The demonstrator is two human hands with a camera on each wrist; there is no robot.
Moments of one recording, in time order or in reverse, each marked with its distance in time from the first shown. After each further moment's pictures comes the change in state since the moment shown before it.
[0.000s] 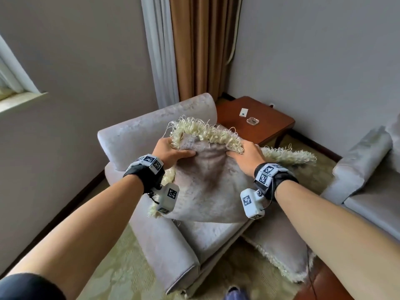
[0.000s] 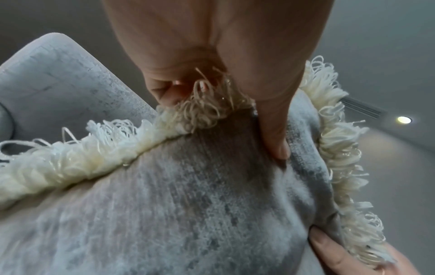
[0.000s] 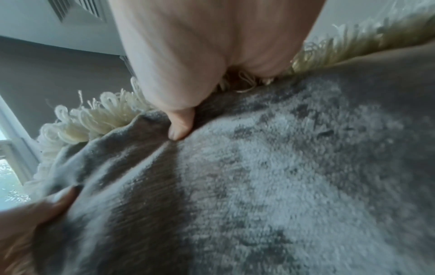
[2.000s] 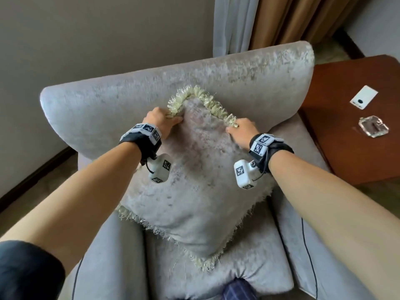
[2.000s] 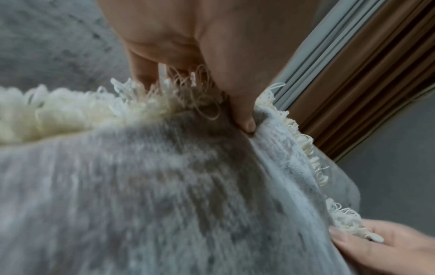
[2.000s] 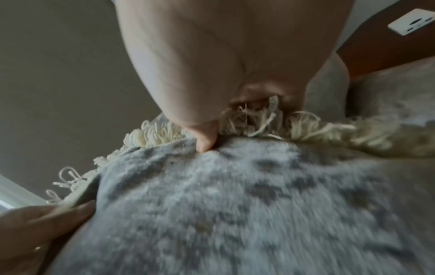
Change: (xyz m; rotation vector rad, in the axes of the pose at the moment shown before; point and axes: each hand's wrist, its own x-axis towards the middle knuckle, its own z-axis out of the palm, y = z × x) left_hand 0.510 -0.249 0.008 0.482 0.339 -0.594; right_hand 0.552 0.094 0.323 -0.064 -0.648 -0.054
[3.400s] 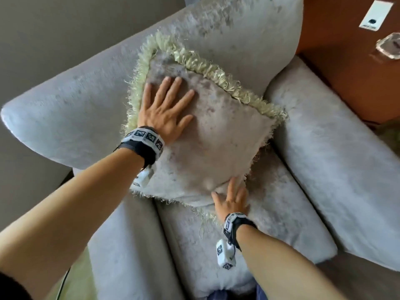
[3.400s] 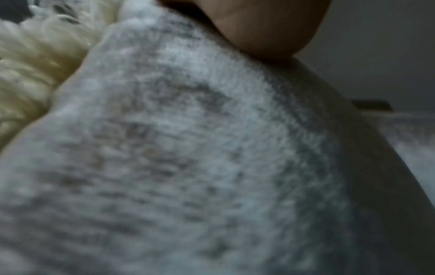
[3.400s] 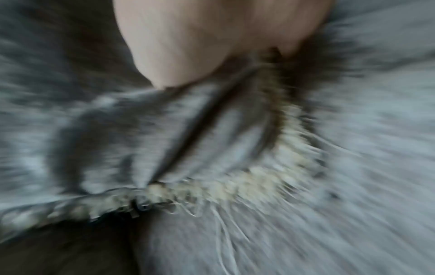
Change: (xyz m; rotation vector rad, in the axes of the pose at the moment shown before) left_hand -0.020 -0.010 0.067 0.914 0.257 0.834; right_hand -0.127 0.159 0.295 0.066 0.093 0.451
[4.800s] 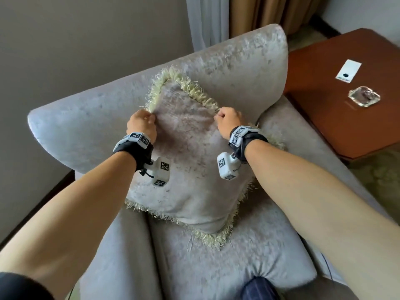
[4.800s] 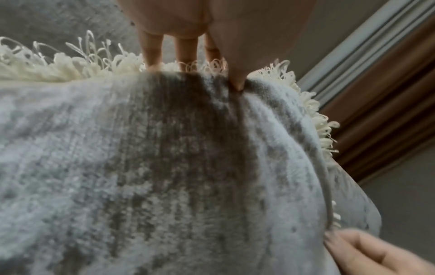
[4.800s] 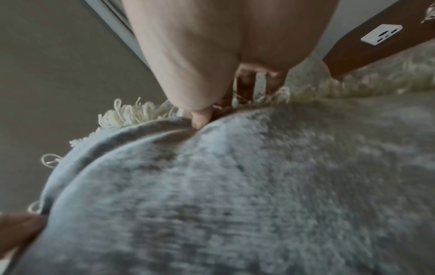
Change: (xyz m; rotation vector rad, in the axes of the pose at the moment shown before) left_hand -0.002 -0.041 -0.032 -0.940 0.047 -1.033; right_hand 0.093 -0.197 -0.237 0.116 0.190 -0.444
